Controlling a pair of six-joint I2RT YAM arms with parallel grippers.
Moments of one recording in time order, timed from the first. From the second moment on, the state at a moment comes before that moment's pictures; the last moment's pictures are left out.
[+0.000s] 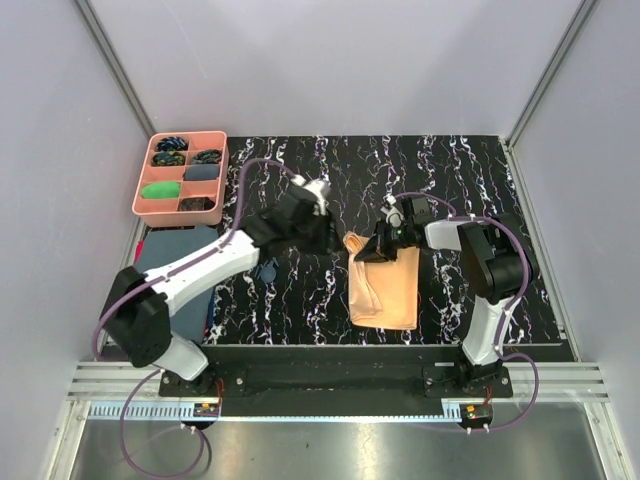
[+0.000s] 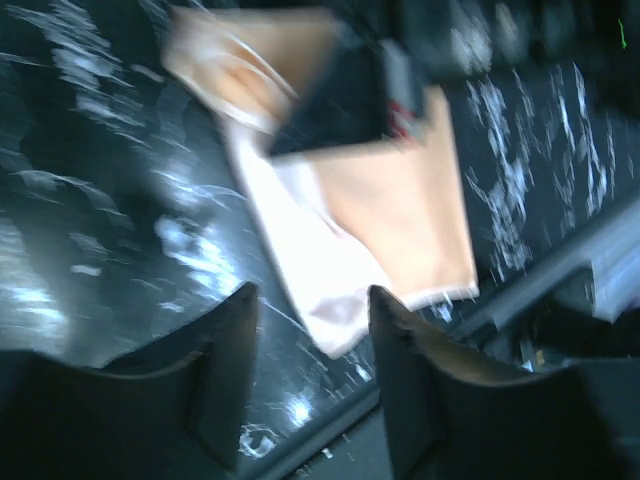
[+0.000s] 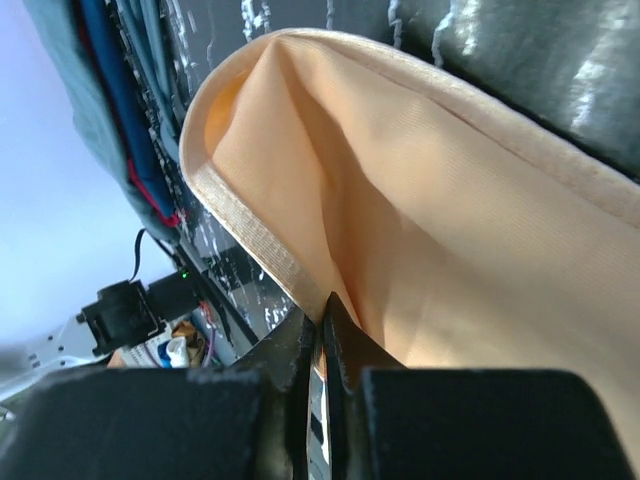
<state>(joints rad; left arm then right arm) -0.78 1.51 1.17 -0.41 0.11 -0.61 0.28 1.92 0.97 -0.02 -0.81 0.63</state>
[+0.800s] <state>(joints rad) -0.55 1.62 1.01 -0.19 0.27 -0.48 0.41 1.95 0.97 0.09 -0.96 0.69</state>
